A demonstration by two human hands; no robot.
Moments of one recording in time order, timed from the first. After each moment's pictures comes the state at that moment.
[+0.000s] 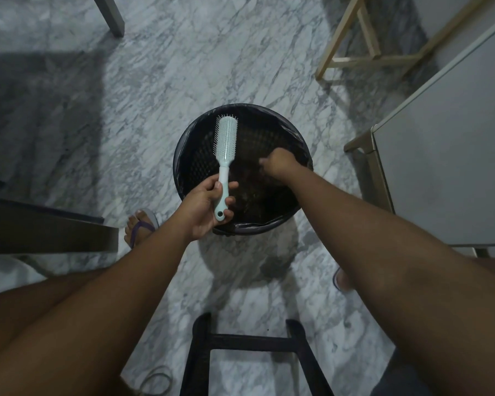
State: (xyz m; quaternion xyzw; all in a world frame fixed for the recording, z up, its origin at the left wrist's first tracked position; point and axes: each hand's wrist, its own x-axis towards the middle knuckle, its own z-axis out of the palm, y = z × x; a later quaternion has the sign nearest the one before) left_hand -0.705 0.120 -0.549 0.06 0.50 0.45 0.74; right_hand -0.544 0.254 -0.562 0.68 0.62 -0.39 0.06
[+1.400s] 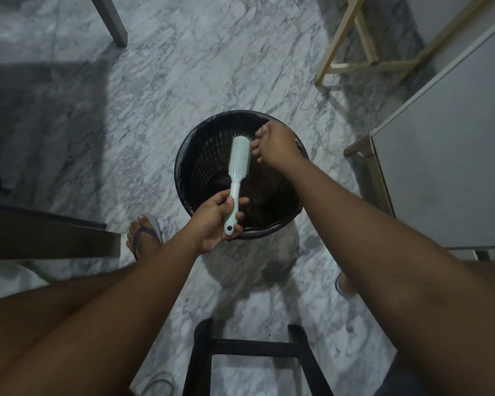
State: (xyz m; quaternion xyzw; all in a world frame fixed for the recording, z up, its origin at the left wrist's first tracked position) left_hand -0.687 0.109 -0.551 0.06 0.51 0.42 0.75; right_hand -0.564 0.267 -0.521 0.63 0.58 -0.47 -0.20
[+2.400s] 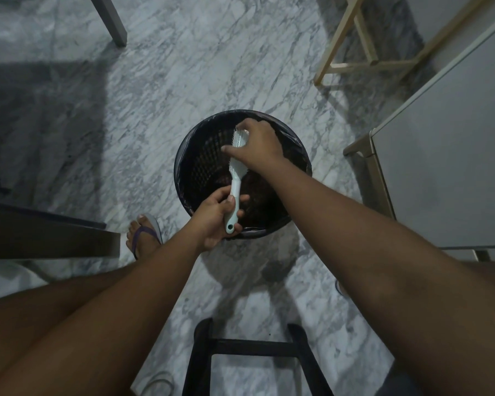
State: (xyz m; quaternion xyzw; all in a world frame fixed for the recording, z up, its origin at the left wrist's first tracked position) left_hand -0.685 0.111 -0.552 0.09 0.54 0.41 0.73; right_hand -0.585 0.259 -0.528 0.61 0.72 -0.30 -0.12
